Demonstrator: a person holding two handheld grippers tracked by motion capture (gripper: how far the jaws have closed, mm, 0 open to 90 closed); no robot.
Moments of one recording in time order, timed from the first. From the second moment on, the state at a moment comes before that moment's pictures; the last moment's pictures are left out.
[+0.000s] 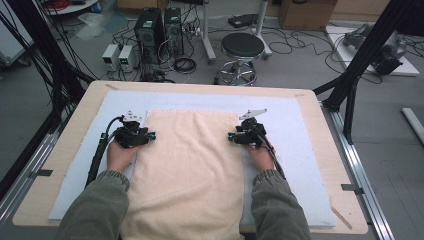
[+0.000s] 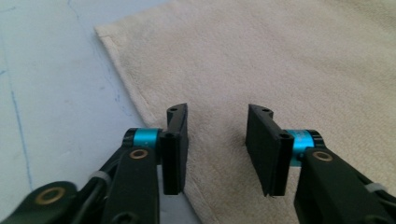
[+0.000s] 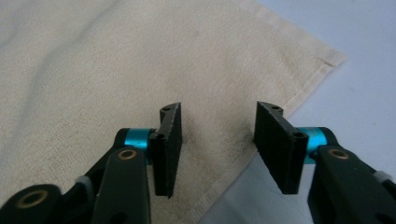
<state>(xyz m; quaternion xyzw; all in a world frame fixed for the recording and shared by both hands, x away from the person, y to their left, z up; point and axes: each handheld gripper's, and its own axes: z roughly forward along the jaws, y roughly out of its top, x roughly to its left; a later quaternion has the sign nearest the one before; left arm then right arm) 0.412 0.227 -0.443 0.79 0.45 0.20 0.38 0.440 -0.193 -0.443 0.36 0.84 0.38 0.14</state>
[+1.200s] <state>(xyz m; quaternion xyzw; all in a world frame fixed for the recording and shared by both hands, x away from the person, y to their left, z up) 0.287 0.259 -0.374 0.78 0.31 0.15 0.52 0.313 -0.227 -0.357 0.20 0.84 0.50 0.04</state>
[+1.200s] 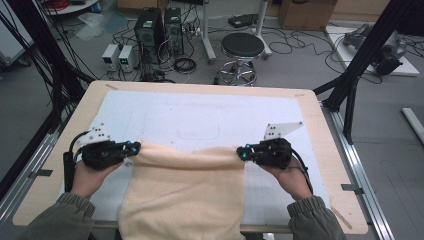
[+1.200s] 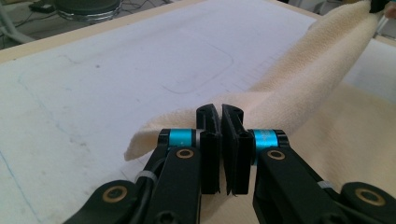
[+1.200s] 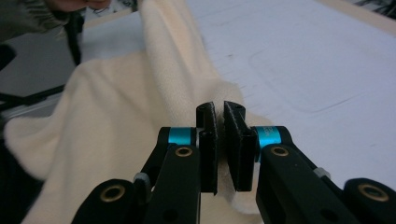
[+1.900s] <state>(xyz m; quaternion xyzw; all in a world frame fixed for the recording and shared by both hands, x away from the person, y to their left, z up) 0.249 0.263 -0.410 0.82 0.28 0.09 0.48 0.265 -0.232 -0.407 0.22 0.86 0.46 0.05</state>
